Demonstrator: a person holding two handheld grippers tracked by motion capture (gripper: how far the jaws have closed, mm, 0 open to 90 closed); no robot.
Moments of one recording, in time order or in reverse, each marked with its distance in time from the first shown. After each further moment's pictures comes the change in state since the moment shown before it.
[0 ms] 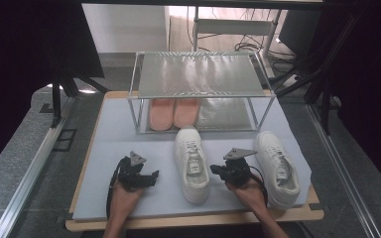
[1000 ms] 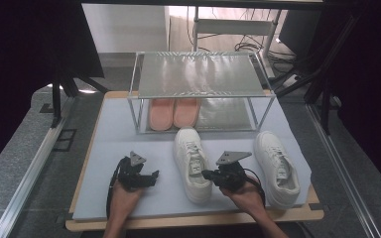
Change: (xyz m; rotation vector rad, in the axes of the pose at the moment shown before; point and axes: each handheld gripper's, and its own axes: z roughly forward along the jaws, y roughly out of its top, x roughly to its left) left arm 0.000 0.000 0.000 0.000 0.000 0.000; right arm 0.029 0.016 -0.009 0.015 0.087 -0.097
